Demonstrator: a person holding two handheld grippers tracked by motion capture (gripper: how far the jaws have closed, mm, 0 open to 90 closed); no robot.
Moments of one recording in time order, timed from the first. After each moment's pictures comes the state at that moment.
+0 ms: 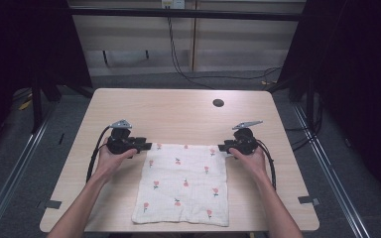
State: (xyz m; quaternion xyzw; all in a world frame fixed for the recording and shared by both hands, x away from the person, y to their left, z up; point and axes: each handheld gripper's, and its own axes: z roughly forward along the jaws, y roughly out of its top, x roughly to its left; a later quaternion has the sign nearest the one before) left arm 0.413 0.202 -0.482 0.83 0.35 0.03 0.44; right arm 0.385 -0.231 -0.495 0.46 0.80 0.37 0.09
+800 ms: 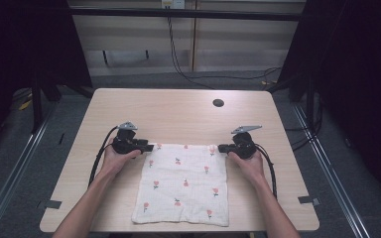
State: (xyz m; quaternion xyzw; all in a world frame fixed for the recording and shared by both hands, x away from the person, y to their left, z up) left arm 0.428 0.190 -0.509 0.84 0.34 0.03 0.43; right arm 0.374 -0.225 -0.501 0.45 0.80 0.39 0.09
